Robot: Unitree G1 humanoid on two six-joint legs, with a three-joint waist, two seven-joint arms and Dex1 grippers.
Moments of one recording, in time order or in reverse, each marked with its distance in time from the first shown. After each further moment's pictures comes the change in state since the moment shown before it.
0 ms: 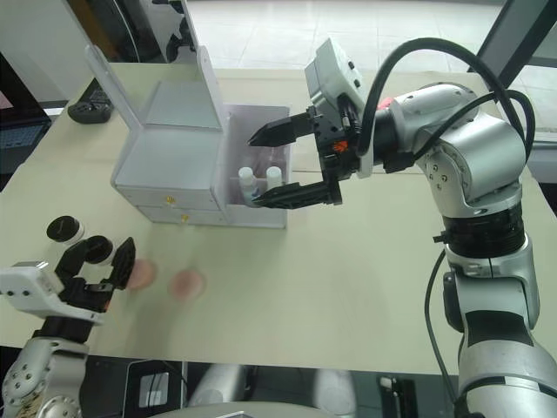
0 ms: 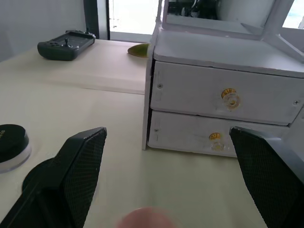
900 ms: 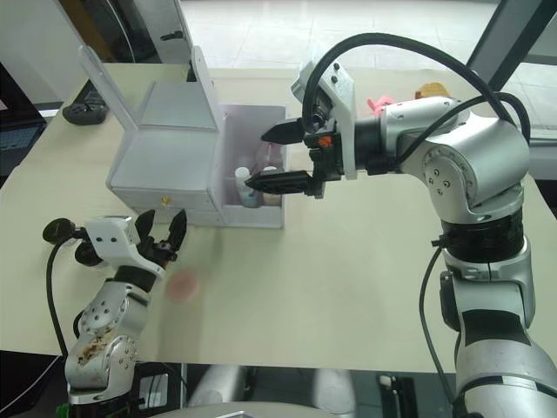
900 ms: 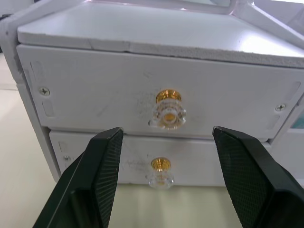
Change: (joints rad) left arm -0.299 0.005 -0.224 0.199 0.139 0.052 0.129; right arm -0.002 0.012 -0.031 -0.086 0.050 0.258 -0.294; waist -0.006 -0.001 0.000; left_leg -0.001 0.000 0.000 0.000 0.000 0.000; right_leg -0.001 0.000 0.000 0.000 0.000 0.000
